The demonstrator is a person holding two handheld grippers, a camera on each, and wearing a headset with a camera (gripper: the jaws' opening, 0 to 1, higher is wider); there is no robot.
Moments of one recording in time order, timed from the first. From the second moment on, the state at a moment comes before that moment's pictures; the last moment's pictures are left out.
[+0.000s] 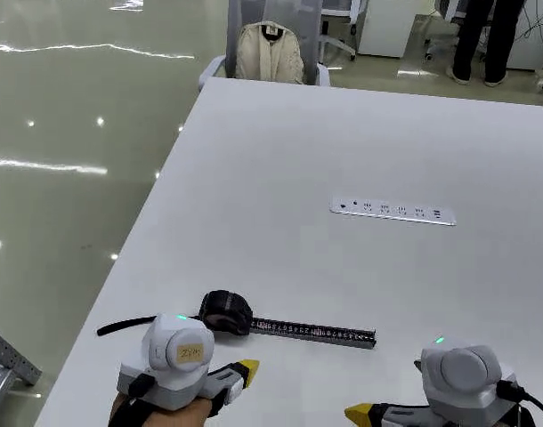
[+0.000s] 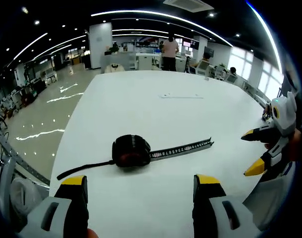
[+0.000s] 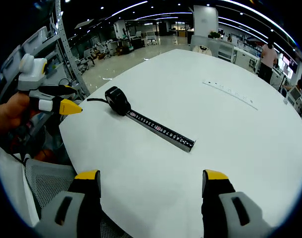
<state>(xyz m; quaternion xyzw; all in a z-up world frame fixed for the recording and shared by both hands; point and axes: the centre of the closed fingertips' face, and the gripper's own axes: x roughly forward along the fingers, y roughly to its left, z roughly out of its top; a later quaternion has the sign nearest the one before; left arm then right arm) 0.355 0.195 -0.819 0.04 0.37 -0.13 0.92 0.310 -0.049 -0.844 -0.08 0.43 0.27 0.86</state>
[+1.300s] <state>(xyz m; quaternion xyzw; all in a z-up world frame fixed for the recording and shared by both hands) 0.400 0.188 -0.850 0.03 0.39 -0.10 0.91 0.347 -0.057 -0.874 -0.13 0.44 0.32 0.83</state>
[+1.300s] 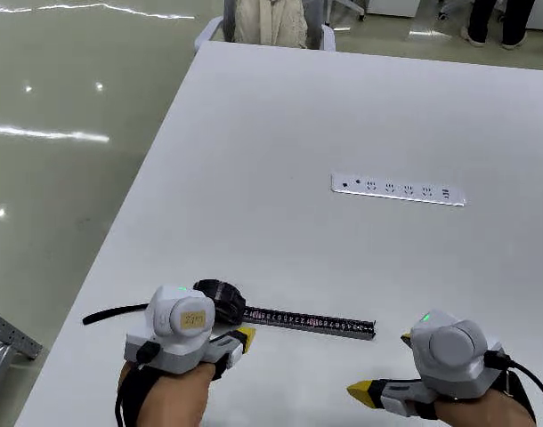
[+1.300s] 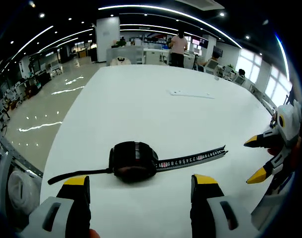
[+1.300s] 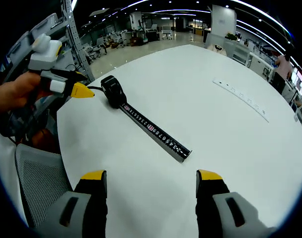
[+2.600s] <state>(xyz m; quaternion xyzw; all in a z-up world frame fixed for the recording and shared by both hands) 0.429 0.192 -0.875 0.00 0.41 -0.07 0.91 0.383 -0.060 -0.901 -0.20 0.43 0.39 0.79</state>
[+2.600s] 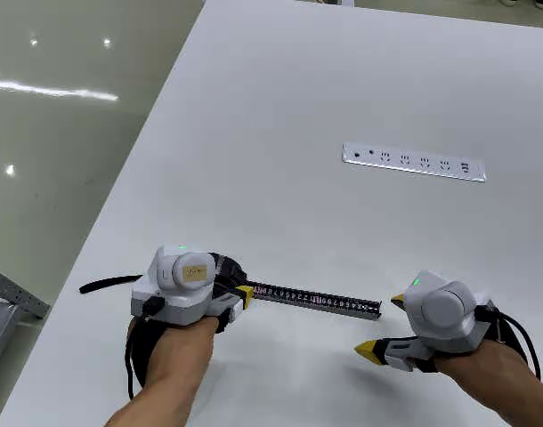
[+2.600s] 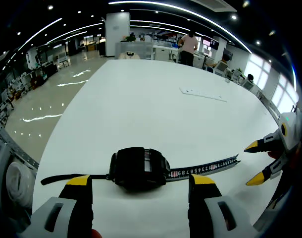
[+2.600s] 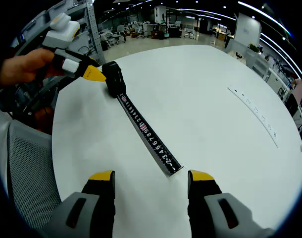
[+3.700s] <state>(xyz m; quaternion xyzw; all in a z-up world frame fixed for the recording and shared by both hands) 0.451 0.193 -0.894 0.00 0.42 -0.06 0.90 0.410 -0.068 -0.923 -0.29 0.42 0.46 0.72</state>
